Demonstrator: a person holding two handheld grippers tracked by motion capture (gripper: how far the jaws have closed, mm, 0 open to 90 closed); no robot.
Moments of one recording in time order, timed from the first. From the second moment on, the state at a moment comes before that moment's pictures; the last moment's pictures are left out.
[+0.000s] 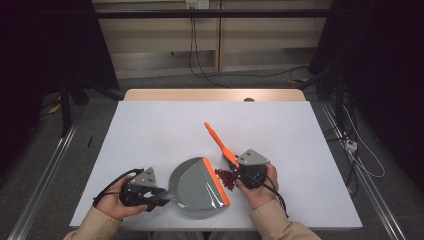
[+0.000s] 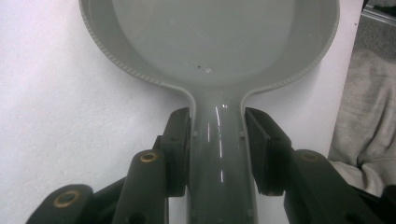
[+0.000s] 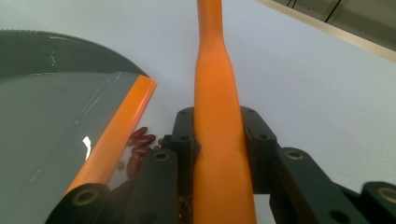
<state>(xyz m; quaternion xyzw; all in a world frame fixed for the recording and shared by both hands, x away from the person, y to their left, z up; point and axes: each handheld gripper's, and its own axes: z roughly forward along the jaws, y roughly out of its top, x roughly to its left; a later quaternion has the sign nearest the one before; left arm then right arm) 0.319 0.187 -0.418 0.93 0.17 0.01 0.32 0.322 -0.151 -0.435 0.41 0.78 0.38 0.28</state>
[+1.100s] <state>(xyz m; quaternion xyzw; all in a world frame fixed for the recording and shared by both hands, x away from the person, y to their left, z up) 0.320 0.179 -0.417 0.93 0.17 0.00 0.31 0.309 -0.129 -0.435 0.47 0.74 0.41 0.25</state>
